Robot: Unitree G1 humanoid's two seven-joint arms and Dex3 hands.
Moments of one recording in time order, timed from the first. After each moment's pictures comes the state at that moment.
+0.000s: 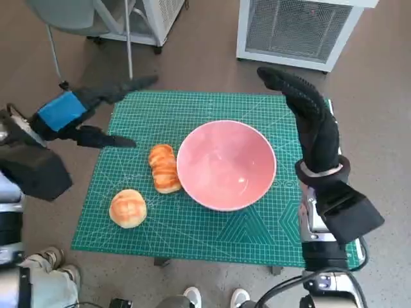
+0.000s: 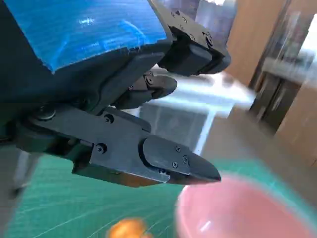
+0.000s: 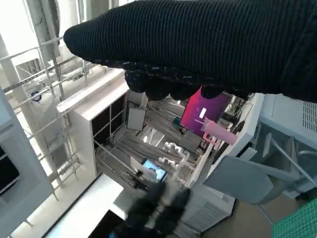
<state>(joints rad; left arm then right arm) -0.76 0.80 -0.04 0.46 0.20 -0.52 -0.68 -0.65 -0.11 -0.07 0.43 0.12 -0.76 0.29</state>
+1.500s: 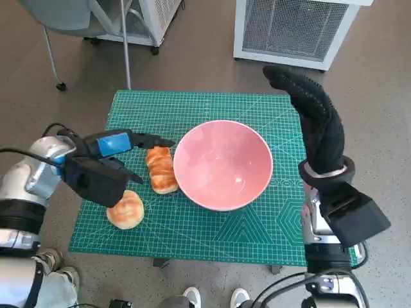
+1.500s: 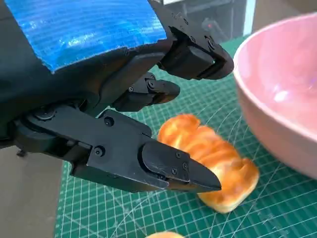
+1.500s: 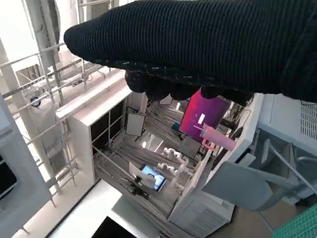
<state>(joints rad) -0.84 0.74 -0.36 0.82 0.60 -0.65 -0.49 -0.63 -0.12 -0.08 0.38 0.12 -0.74 0.28</state>
